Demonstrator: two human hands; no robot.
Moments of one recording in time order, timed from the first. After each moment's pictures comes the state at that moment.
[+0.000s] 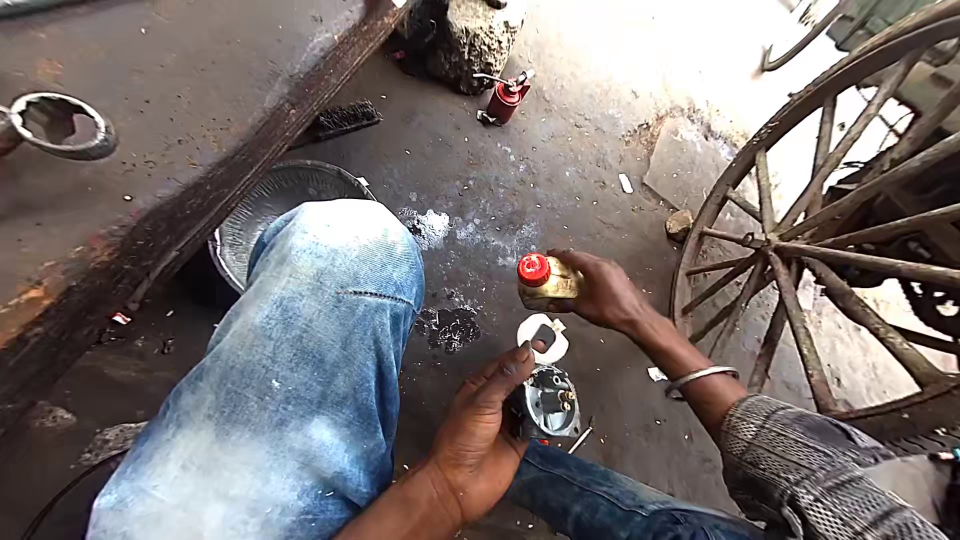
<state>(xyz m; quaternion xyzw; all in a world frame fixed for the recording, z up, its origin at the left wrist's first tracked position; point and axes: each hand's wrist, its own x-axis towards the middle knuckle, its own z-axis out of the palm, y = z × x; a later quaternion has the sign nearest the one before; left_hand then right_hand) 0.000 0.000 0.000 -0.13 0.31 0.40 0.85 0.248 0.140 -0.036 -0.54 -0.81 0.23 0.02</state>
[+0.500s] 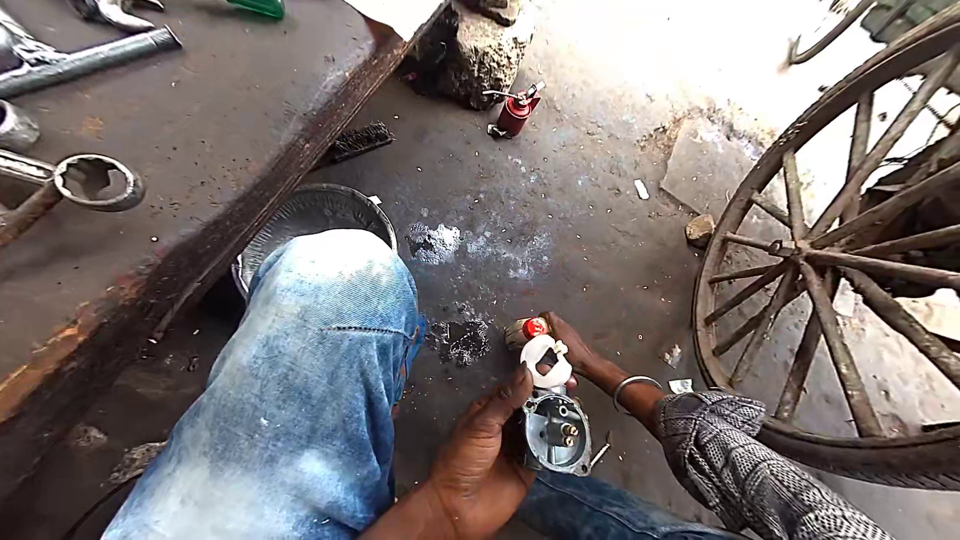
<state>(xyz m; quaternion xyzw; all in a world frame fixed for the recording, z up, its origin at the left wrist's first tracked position) -0.005 0.005 -0.003 -0.17 0.25 0.39 0.87 0.287 0.092 -0.212 -0.59 -0.72 0.36 -0.01</state>
